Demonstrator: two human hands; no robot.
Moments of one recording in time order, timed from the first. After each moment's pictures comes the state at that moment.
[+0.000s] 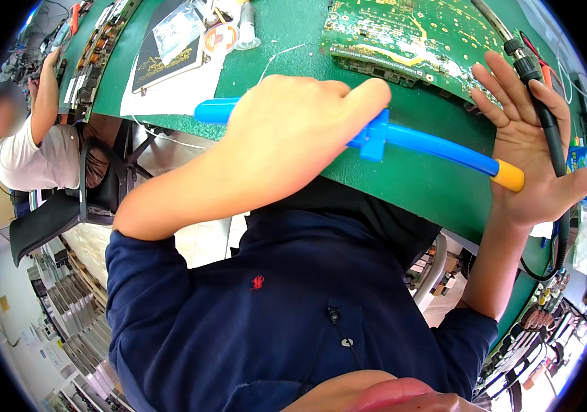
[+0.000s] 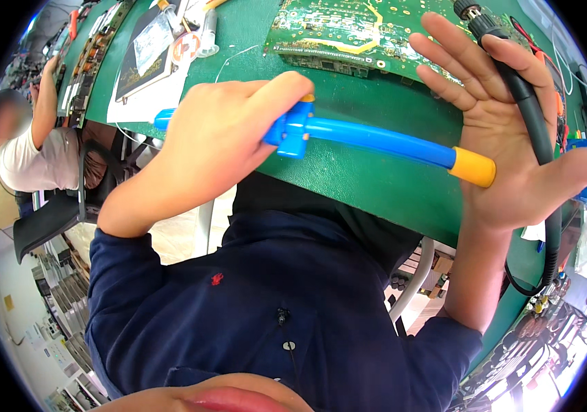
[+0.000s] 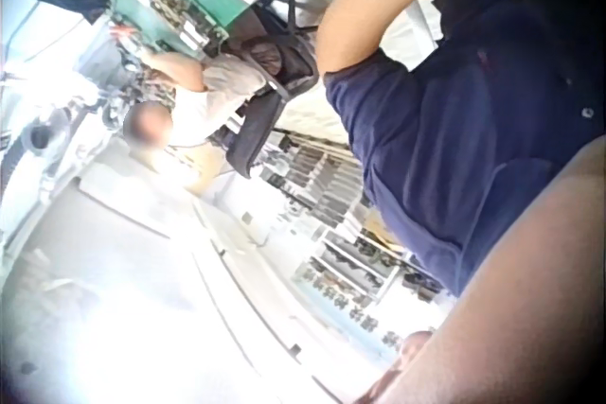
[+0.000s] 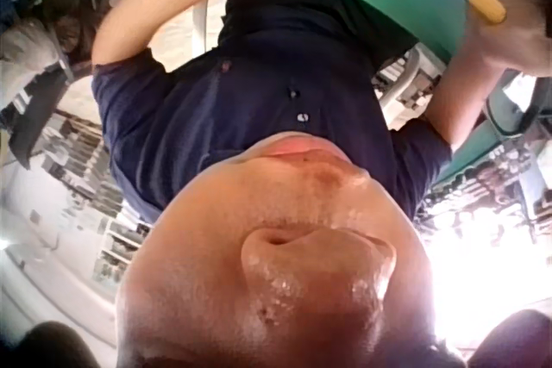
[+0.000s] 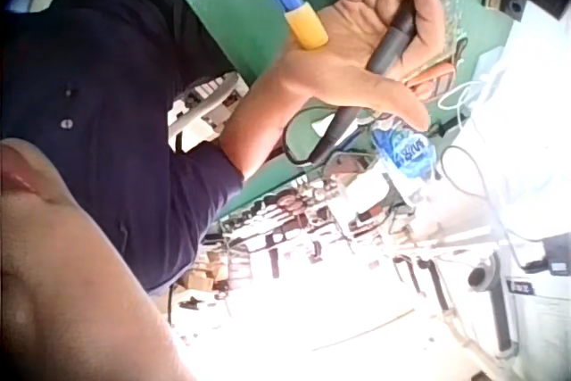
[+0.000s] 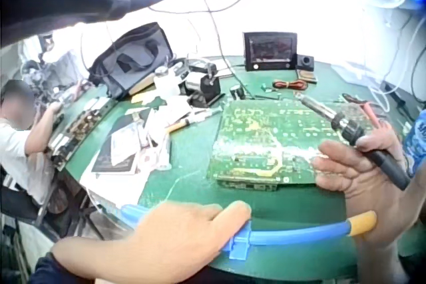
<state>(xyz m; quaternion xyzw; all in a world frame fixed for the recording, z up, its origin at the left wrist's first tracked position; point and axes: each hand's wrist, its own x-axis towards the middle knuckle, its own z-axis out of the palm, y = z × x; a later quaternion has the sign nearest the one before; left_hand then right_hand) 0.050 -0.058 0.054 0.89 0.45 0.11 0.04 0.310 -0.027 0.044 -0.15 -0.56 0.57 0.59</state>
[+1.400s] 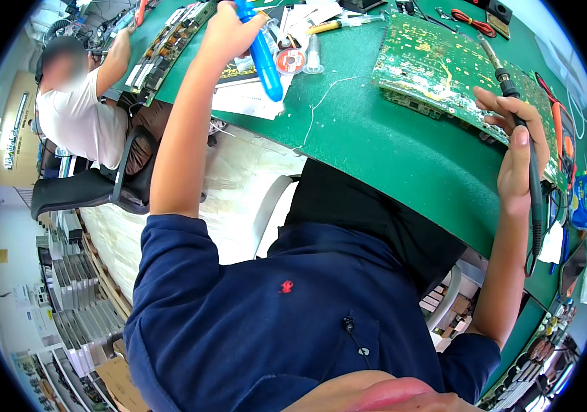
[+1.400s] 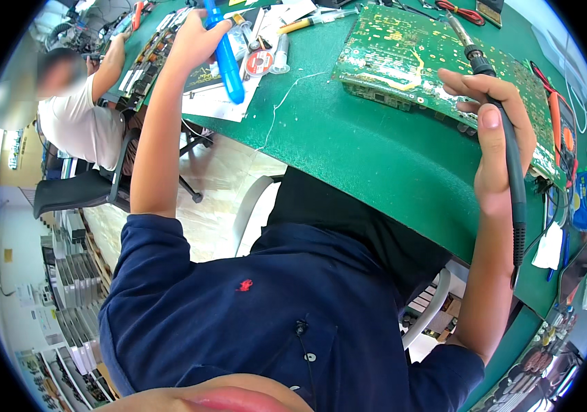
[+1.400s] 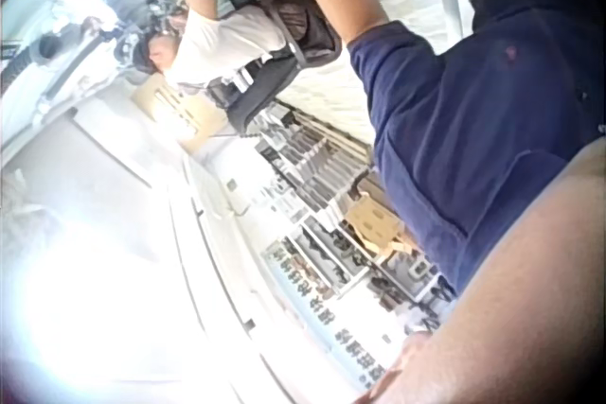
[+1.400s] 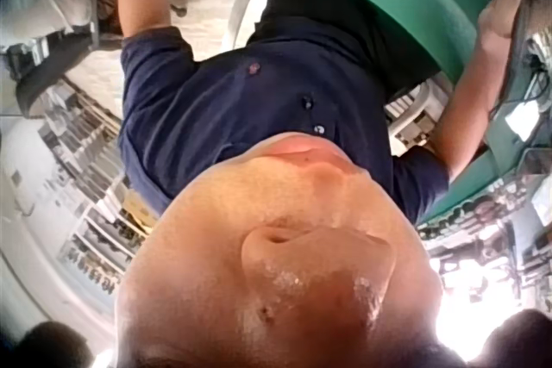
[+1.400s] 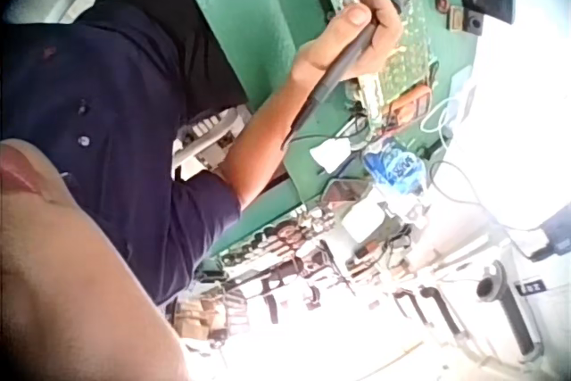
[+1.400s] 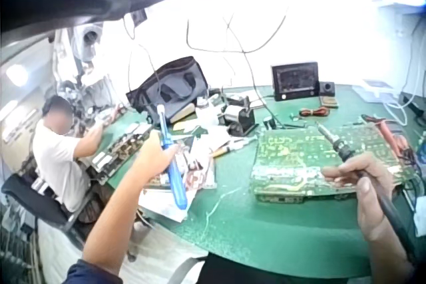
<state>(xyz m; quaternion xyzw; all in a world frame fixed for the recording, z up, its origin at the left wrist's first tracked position) -0.117 0.043 0.073 0.61 0.74 0.28 -0.01 0.302 -0.023 0.045 -0.30 -0.73 0.30 0.54</state>
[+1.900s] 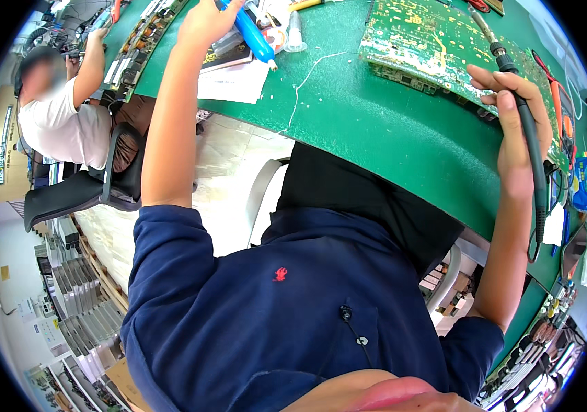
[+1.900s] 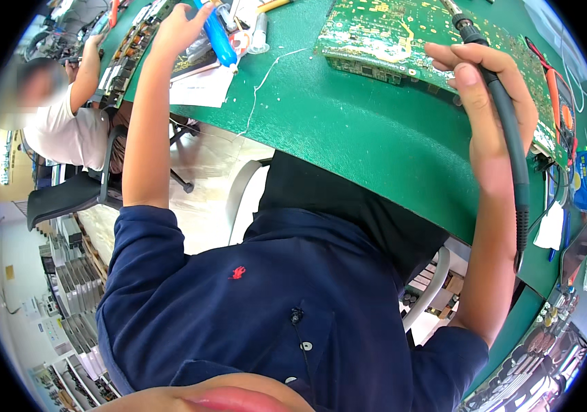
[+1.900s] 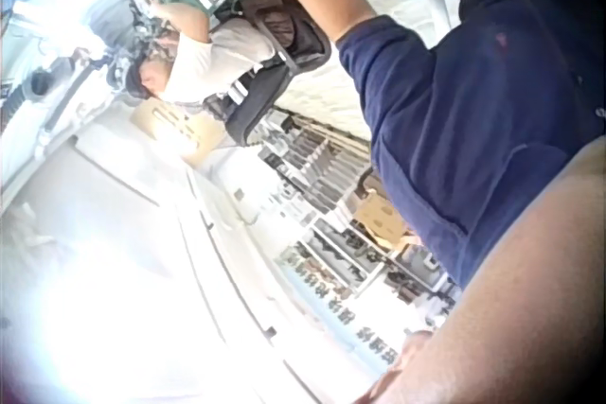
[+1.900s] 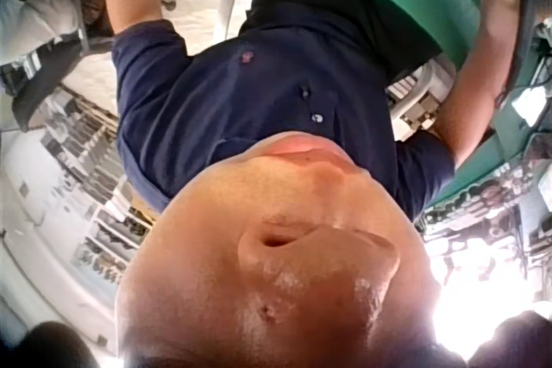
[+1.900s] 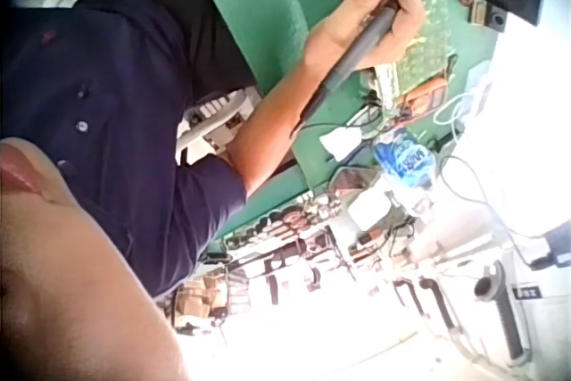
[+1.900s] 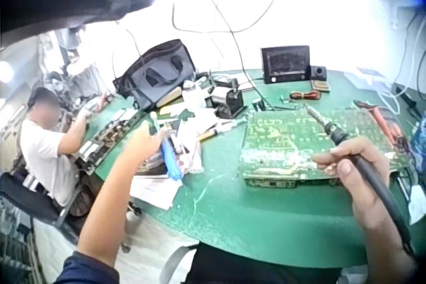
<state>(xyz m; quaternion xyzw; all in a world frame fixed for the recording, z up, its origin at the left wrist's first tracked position) -0.120 0.055 0.055 0.56 0.79 0.21 -0.07 0.293 -0.028 0.046 -0.36 -0.70 0.32 0.53</state>
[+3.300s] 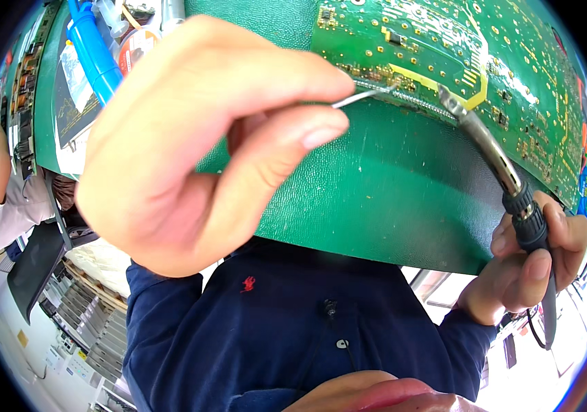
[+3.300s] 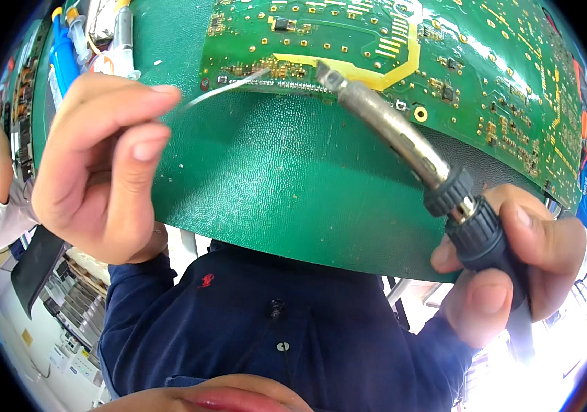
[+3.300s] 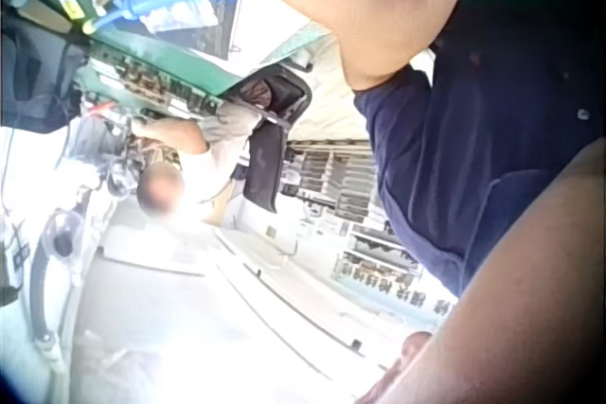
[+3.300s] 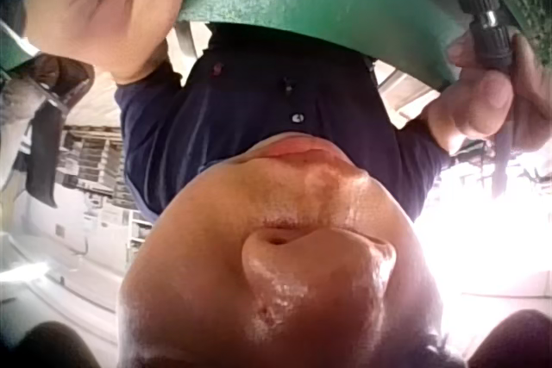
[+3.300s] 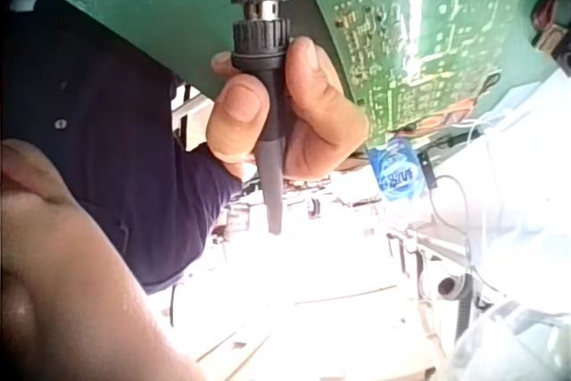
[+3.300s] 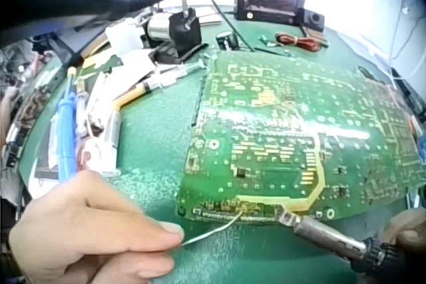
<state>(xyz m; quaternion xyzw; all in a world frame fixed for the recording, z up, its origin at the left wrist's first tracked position) 0.010 -0.005 0.028 0.78 0.39 0.44 0.21 0.286 -0.047 0.038 -0.47 -0.67 0.31 0.49</state>
